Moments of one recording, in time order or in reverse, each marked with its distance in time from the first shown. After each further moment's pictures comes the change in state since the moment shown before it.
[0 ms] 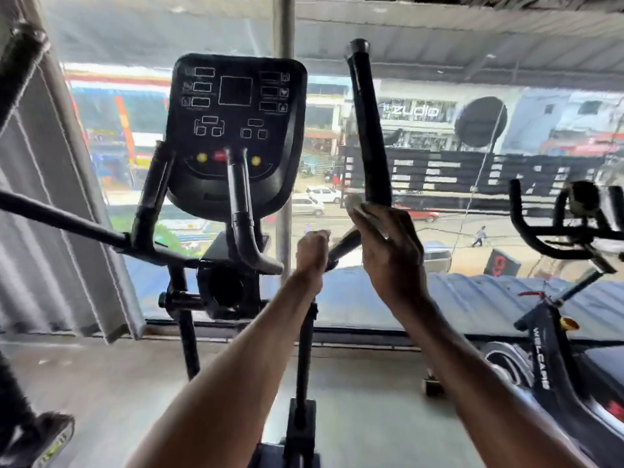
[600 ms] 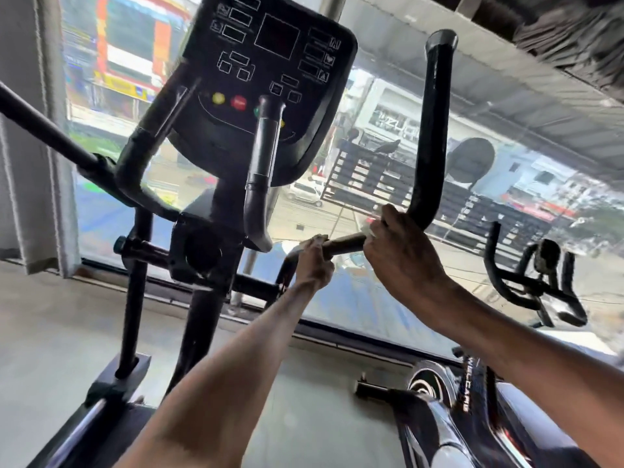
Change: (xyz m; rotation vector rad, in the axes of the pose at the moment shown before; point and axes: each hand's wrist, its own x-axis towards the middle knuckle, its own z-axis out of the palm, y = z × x) left_hand 0.045 -0.072 -0.010 0.551 0.048 0.197; right_hand 0.039 -0.011 0.012 -0.708 -0.849 -0.651
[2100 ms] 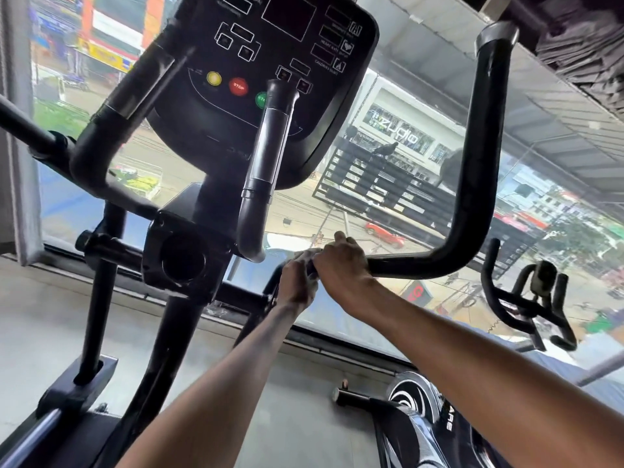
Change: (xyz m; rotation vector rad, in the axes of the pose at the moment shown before) left_hand 0.049 -0.057 0.008 -0.087 0.092 0.112; right_hand 0.110 -0.067 0.077 0.068 -0.521 0.049
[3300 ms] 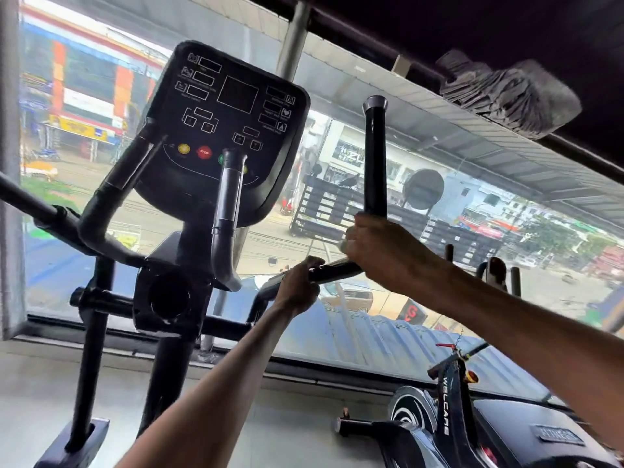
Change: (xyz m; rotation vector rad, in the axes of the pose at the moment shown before) left_hand -0.060 0.125 -0.029 0.082 -0.218 0.113; right_hand -0.144 0.133 -0.060 -0.006 0.527 -0.234
